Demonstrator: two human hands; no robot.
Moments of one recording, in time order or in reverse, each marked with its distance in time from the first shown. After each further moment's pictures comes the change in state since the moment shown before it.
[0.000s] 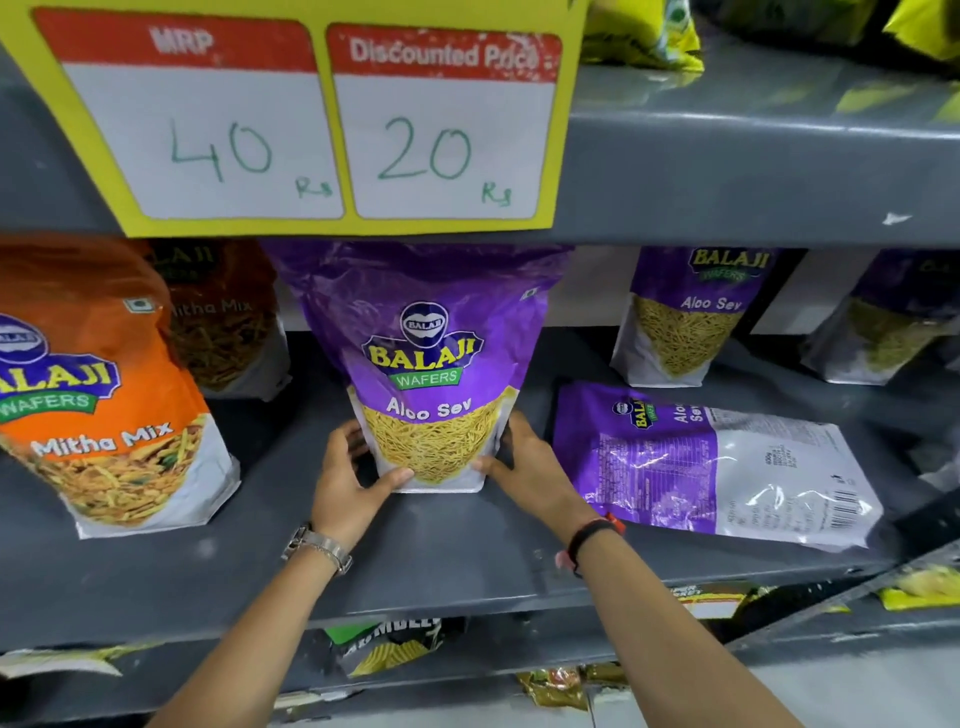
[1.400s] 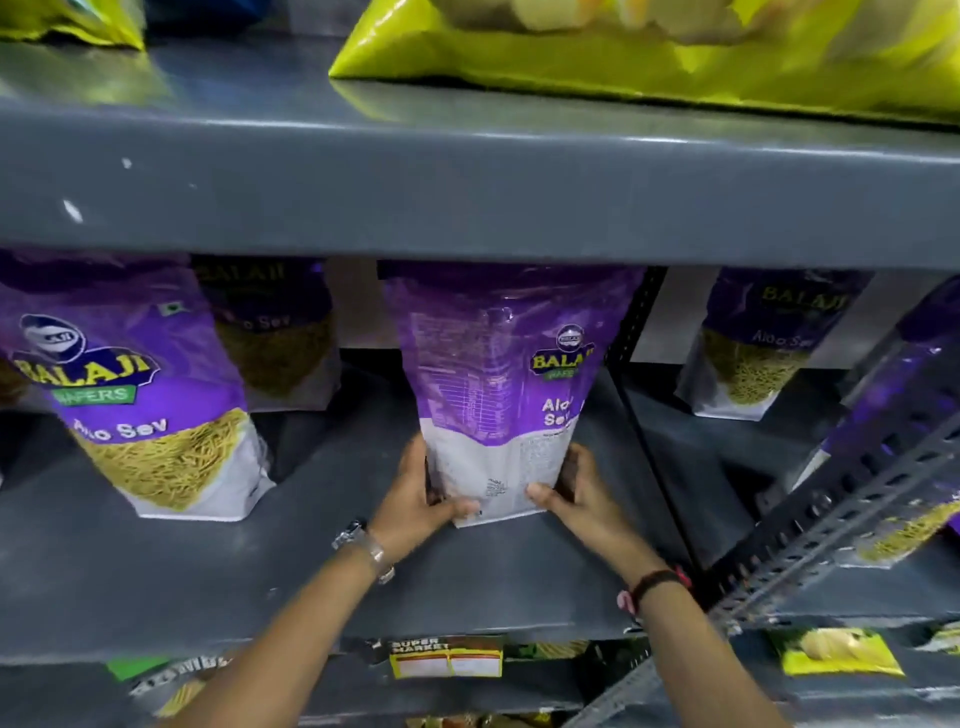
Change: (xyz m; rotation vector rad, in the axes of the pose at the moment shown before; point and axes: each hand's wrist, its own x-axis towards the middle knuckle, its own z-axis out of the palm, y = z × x) left_hand -0.042 0.122 0.262 -0.148 -0.386 0.051; right_hand -0.038 0.167 -0.248 0.226 -0.023 0.069
